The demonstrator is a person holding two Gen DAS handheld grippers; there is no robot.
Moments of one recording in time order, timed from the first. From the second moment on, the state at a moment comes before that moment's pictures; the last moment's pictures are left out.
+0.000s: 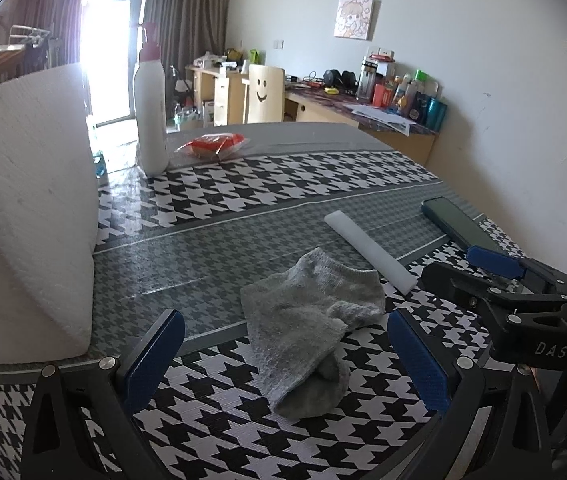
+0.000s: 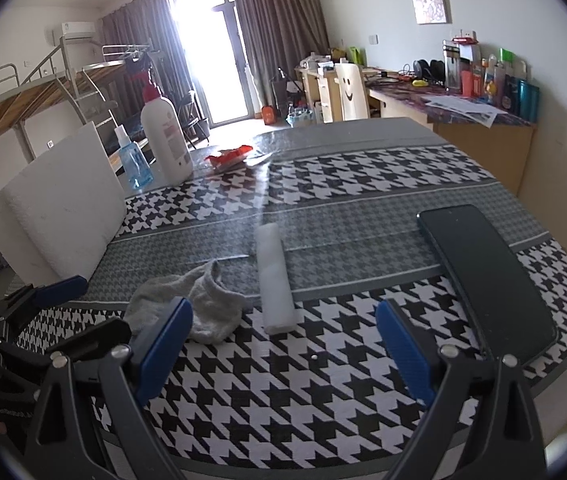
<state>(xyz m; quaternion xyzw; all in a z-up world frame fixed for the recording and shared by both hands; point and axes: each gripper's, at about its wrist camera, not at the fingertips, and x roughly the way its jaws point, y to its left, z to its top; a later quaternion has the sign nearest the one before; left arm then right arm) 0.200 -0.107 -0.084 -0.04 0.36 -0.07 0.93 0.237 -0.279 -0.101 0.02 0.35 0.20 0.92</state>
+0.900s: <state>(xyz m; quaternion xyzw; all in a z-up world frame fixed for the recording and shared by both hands) 0.227 -0.119 -0.105 -0.03 0.42 -0.09 0.90 0.253 -0.273 -0.108 -0.01 0.36 0.20 0.91</state>
